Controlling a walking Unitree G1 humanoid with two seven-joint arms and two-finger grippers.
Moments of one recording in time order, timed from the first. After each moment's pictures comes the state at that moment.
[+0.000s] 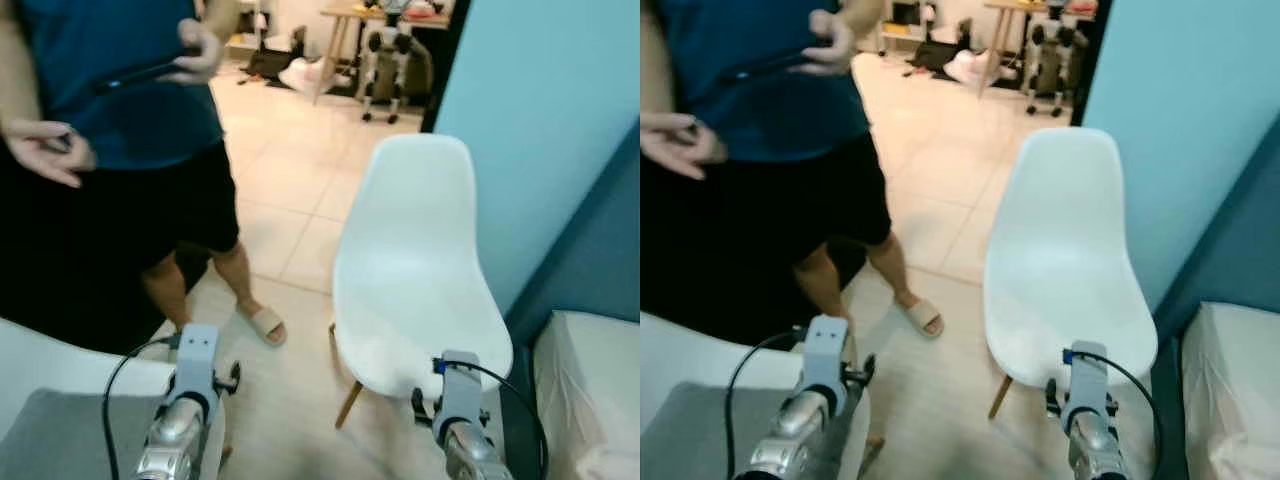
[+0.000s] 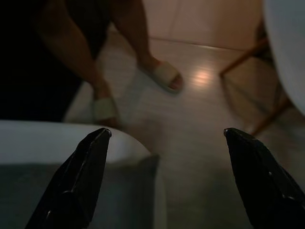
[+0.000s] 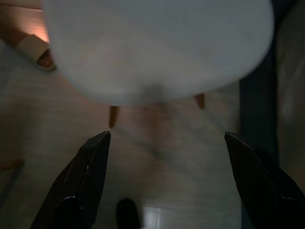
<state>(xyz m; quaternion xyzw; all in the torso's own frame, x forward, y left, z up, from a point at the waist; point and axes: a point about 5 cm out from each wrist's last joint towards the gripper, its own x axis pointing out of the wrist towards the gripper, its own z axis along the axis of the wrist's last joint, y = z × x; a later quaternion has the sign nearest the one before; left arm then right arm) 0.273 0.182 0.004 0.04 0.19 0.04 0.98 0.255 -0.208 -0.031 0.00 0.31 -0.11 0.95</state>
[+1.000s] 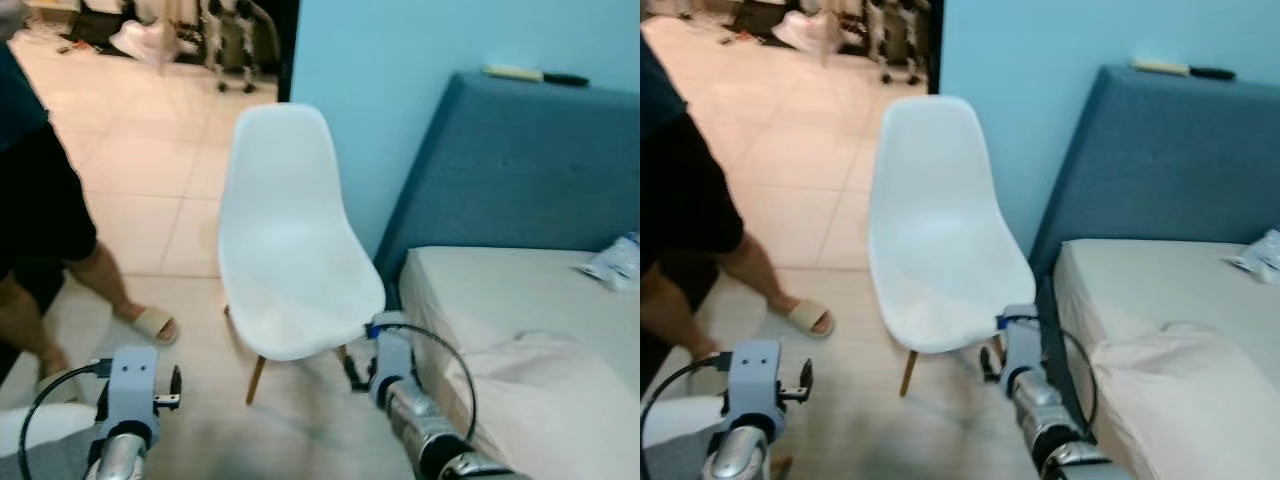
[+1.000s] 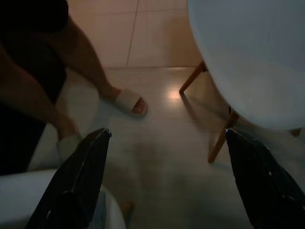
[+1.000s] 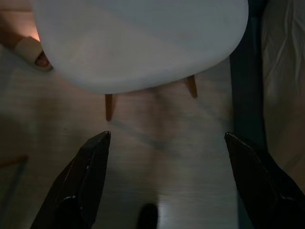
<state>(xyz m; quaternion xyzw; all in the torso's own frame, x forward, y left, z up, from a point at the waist) 0.235 0.229 0.026 0.07 0.11 0.12 0.98 0.295 -0.122 -0.008 0.01 0.28 0.06 0.96</state>
